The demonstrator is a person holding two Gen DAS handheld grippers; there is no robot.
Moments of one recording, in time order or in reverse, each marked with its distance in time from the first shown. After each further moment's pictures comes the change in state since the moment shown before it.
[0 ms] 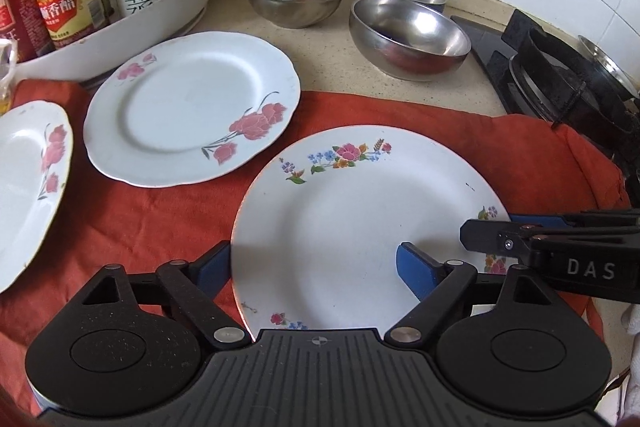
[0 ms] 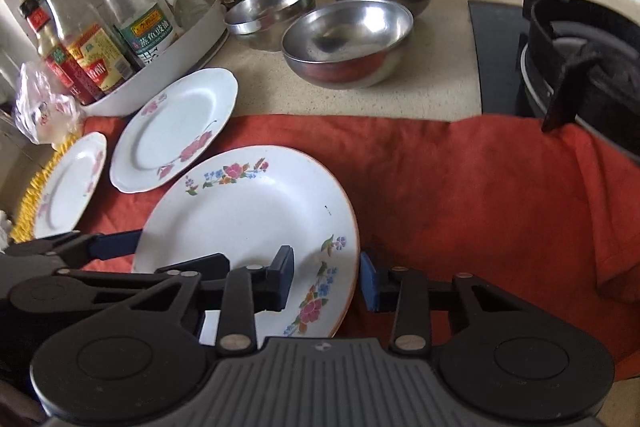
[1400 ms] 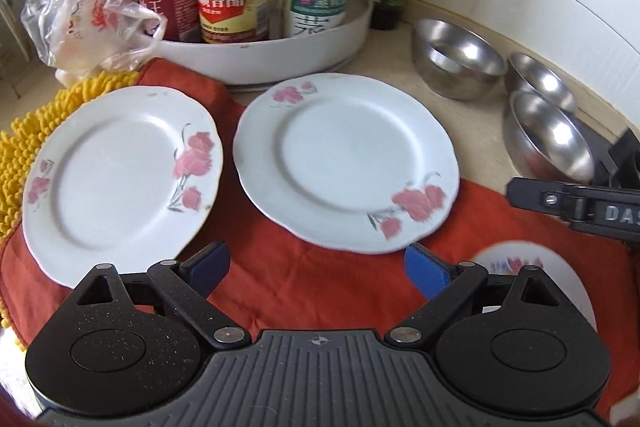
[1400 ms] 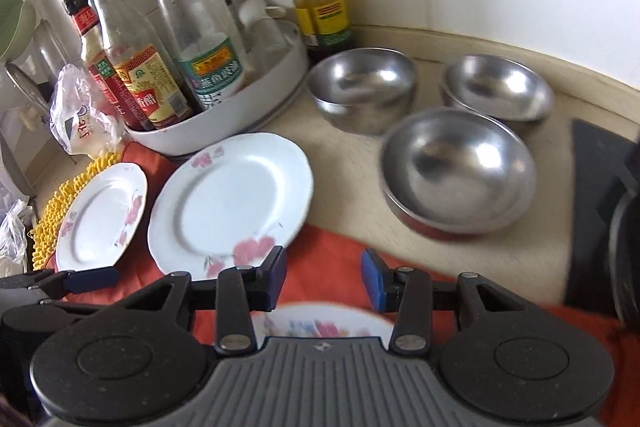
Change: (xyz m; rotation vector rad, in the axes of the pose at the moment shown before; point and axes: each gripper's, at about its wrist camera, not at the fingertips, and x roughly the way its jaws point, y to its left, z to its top) left arm -0.015 0.076 0.028 -0.306 -0.062 0.190; right arm 0.044 0.062 0.095 -0.268 -0.046 0.090
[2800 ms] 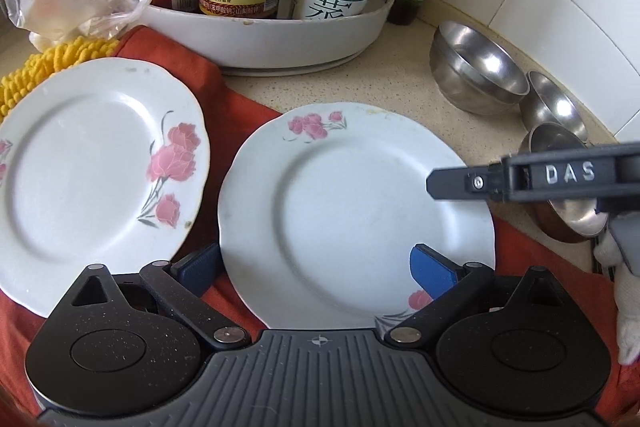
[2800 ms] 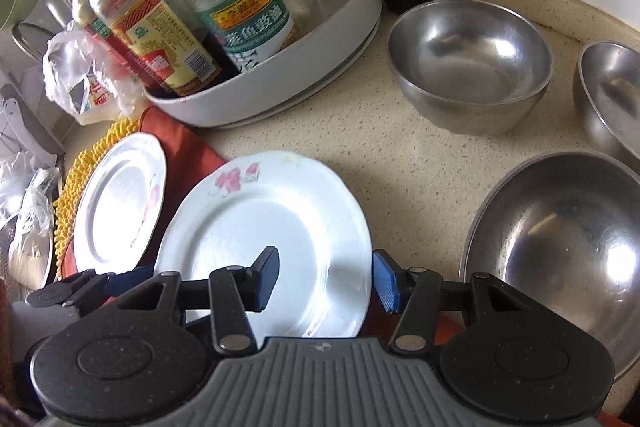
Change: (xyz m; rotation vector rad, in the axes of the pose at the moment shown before) left arm 0.029 0.017 0.013 -0.089 0.052 -0.082; right arm 0.073 0.005 0.045 -0.041 0.209 0.167
